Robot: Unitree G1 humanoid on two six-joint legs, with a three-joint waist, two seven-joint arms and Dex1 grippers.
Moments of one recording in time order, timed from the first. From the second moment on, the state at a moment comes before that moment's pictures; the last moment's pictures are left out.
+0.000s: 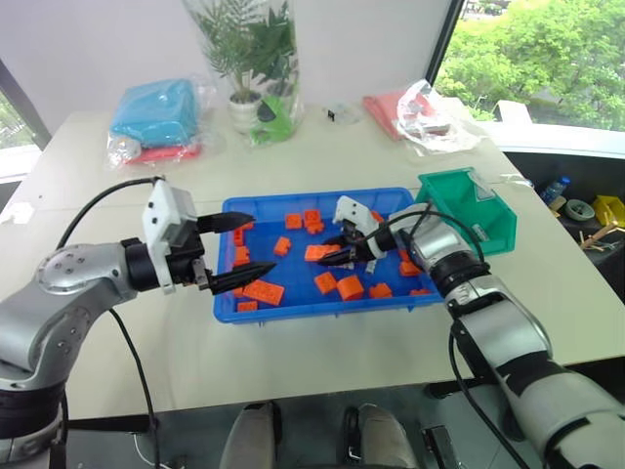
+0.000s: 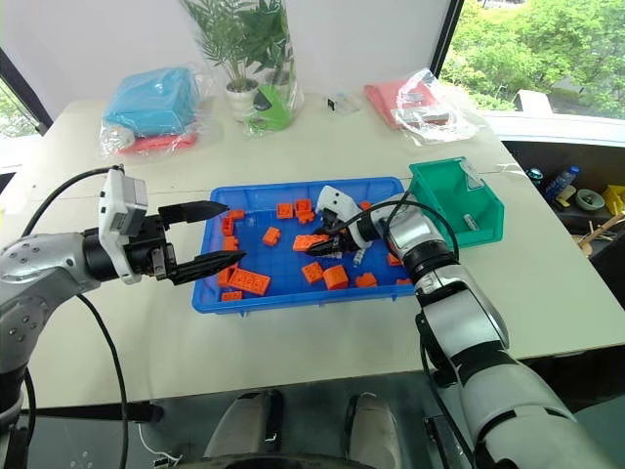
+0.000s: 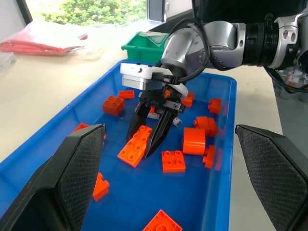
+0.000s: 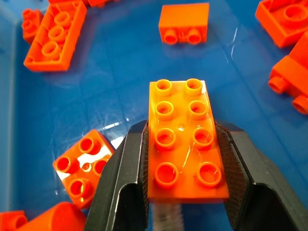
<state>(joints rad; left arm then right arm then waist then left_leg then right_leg) -0.27 0.82 0.21 -0.51 -0.80 0.69 -0.86 -0.99 -0.31 0.31 0.85 0.02 0.23 1.26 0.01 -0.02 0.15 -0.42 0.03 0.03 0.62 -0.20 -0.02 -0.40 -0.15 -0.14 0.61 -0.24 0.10</state>
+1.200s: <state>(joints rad) -0.32 0.80 0.17 -0.47 -0.77 0.68 -0.88 -0.80 -0.51 0.36 0.34 -0.04 0.39 1.20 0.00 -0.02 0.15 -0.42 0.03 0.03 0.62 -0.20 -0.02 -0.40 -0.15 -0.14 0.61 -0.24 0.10</state>
